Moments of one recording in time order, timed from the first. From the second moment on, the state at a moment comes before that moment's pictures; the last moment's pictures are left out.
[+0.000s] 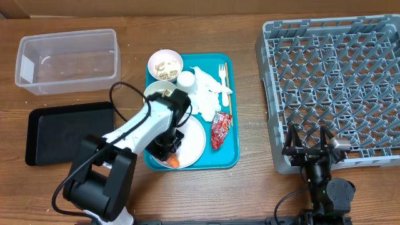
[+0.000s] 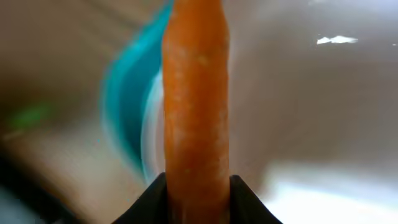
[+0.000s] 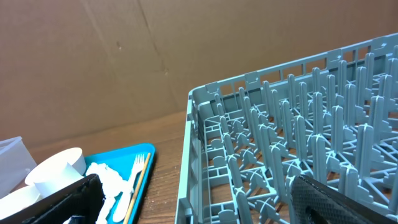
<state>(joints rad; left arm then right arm) -0.46 1.81 1.13 -1.16 -0.01 -1.38 -0.04 0.01 0.02 -0.03 -0.09 0.28</state>
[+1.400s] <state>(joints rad) 0.51 1.77 1.68 -1.48 0.08 -0.68 -0.04 0.01 0.02 -0.03 -0.09 0.28</state>
